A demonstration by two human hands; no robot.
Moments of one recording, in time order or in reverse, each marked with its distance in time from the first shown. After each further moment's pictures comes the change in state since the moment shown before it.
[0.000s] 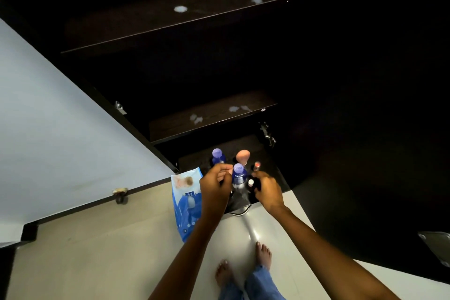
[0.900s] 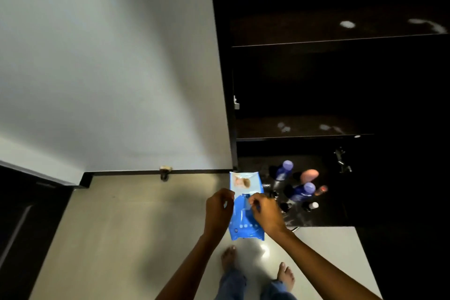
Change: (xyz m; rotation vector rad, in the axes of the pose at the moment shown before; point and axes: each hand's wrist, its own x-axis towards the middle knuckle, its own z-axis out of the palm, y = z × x) left_hand -0.023 -0.106 -0.123 0.084 0.141 -0.377; right_hand -0.034 -0.128 0.088 -0.067 -0.214 -0.254
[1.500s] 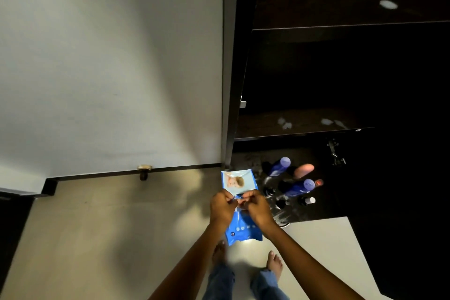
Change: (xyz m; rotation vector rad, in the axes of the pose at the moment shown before) left_hand 0.050 -0.026 0.033 0.039 -0.167 -0.200; right_hand 0.032 -0.008 0.039 0.644 0.094 0.405
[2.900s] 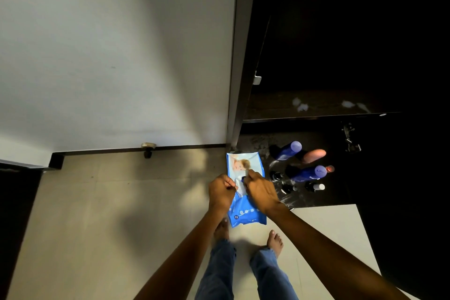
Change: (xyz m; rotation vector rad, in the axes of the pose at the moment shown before) left_hand 0.007 -0.015 -0.006 0.039 0.014 -0.057; right_hand 0.020 -0.002 0.000 -1.301 -0.212 -0.498
